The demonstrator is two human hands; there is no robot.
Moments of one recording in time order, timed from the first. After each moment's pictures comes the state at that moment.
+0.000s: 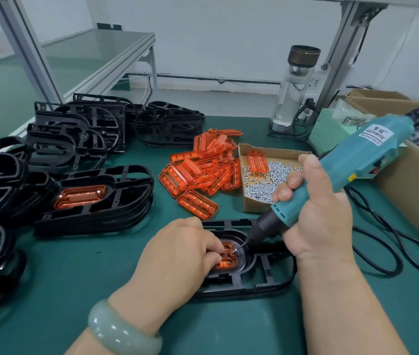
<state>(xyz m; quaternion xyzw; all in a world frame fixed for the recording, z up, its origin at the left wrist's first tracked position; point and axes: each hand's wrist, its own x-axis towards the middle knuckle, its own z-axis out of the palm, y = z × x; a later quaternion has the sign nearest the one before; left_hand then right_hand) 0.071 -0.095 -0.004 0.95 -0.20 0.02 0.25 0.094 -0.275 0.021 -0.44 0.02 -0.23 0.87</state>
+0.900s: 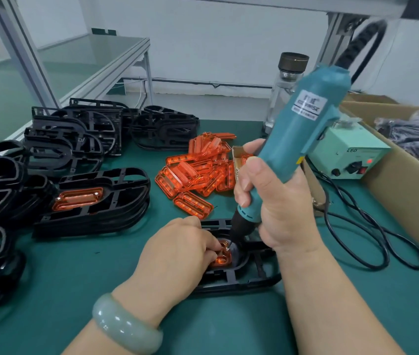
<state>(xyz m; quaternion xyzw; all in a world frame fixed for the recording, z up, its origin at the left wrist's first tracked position) 0.072 -0.098 -0.005 0.96 -0.21 0.02 0.20 0.093 -0.248 0.040 -0.54 -0.16 -0.15 0.81</state>
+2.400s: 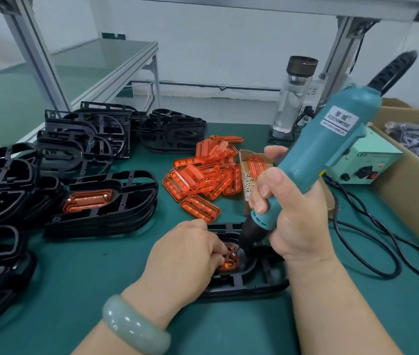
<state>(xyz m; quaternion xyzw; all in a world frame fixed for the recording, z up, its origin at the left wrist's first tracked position) 0.073 -0.100 -0.004 0.96 -0.20 0.02 0.22 0.091 -0.254 0.034 -0.51 -0.16 -0.16 0.83</state>
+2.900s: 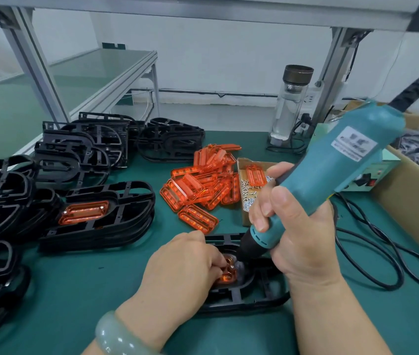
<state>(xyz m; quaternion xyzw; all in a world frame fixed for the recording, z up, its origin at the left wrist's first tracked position) 0.072 -0.102 -0.001 0.97 -0.18 0.00 0.19 0.082 -0.256 0.037 -0.49 -0.20 -0.17 0.83</state>
